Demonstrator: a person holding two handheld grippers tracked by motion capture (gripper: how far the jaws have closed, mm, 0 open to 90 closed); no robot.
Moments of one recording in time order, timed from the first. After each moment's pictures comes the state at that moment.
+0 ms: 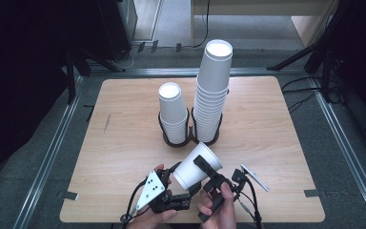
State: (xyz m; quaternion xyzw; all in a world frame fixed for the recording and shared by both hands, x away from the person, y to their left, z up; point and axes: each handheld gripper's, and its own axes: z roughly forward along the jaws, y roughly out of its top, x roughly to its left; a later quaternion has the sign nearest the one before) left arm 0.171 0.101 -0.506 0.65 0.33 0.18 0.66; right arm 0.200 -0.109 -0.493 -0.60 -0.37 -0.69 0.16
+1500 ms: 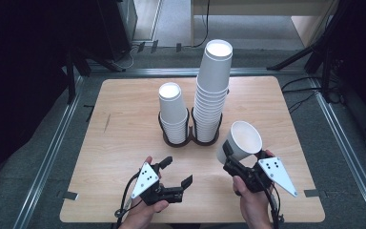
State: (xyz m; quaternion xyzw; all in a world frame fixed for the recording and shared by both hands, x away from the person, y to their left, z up) left arm 0.186 0.120 -0.504 0.67 0.37 0.19 0.62; right arm 0.212 -0.156 -0.453 -0.49 -0.51 -0.63 -0.34
